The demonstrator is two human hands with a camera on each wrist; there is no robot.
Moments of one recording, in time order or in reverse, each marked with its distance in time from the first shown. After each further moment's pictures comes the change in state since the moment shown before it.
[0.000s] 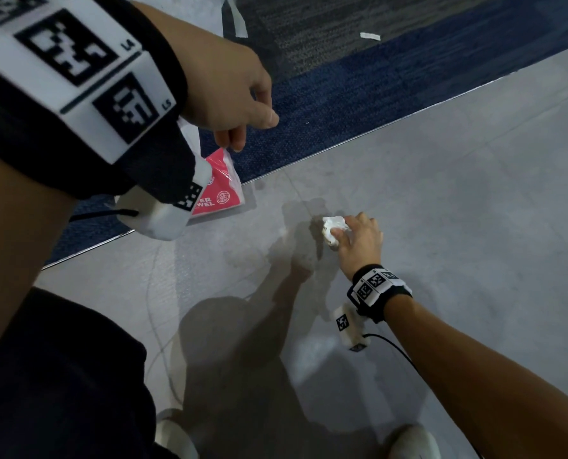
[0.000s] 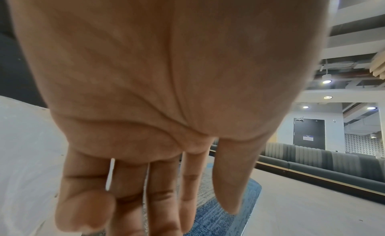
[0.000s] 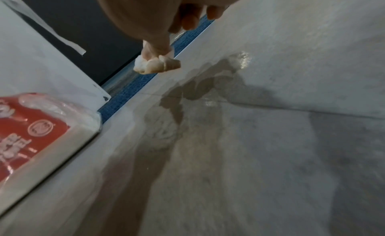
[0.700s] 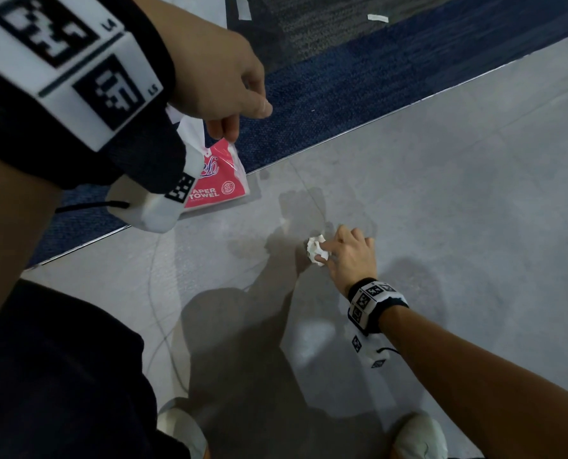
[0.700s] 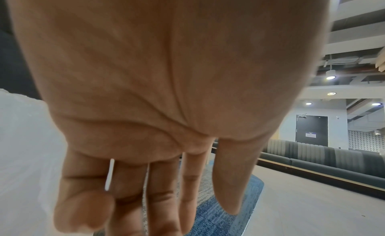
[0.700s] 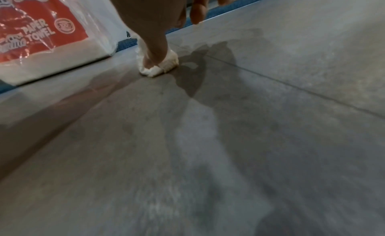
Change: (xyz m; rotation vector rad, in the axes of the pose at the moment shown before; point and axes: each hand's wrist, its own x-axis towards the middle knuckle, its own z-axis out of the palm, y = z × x) left_hand 0.002 -0.014 0.002 0.032 -0.003 -0.020; right_hand -0.039 -0.005 0.019 -0.258 -0.089 -0.223
